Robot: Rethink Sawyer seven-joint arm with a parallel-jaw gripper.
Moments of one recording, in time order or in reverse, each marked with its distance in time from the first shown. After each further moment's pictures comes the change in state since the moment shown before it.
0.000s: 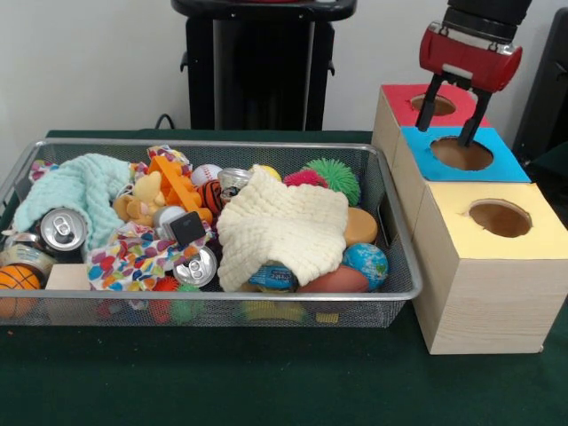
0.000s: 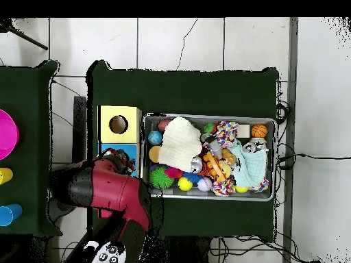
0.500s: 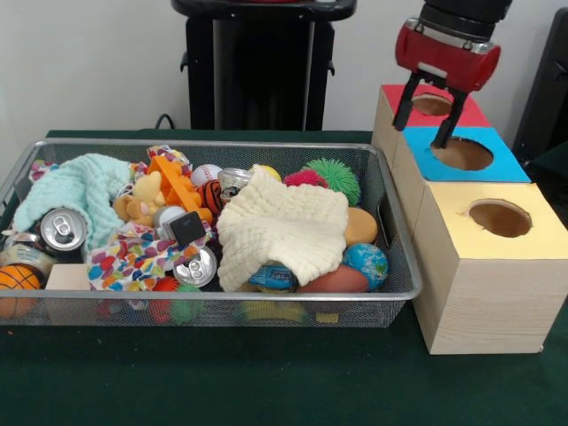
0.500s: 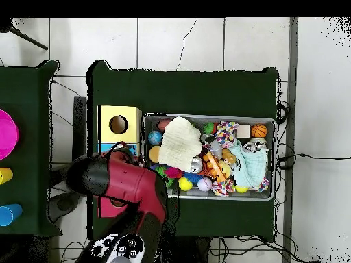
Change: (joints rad) arm -0.099 0.003 -0.001 -0.051 -0.003 0.061 0.000
